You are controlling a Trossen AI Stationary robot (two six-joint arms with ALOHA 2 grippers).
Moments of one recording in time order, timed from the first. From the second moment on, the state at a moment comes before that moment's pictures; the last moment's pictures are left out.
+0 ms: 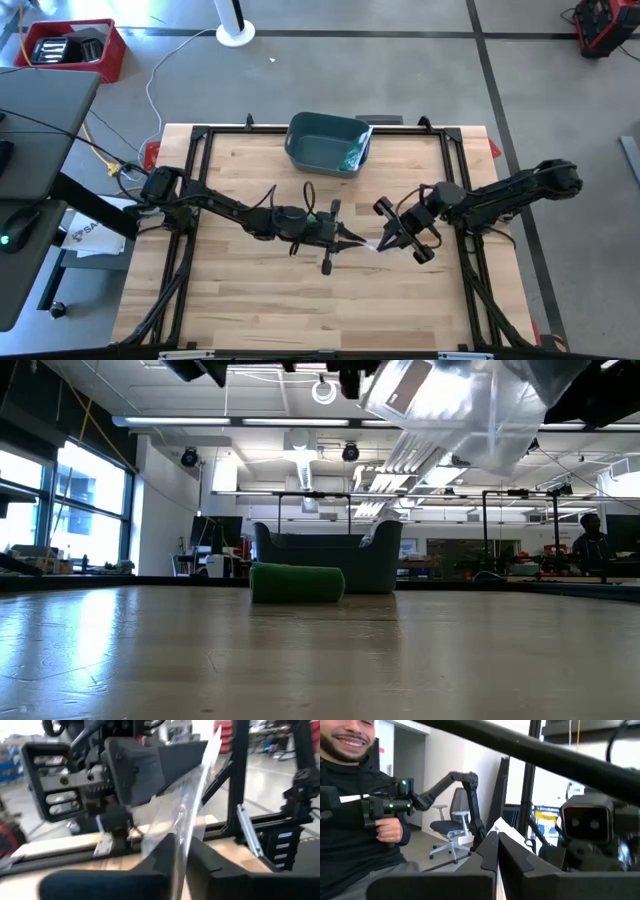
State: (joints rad) left arm -0.22 1.82 1.11 0.72 -0.07 0.12; right arm 0.12 1.21 0.42 1.09 -0.58 0.04
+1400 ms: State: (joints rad) left arm -0.24 1.70 1.11 0.05 -0.32 -0.19; right arm 0.21 1.32 0.97 -0.32 0.07 -0.08
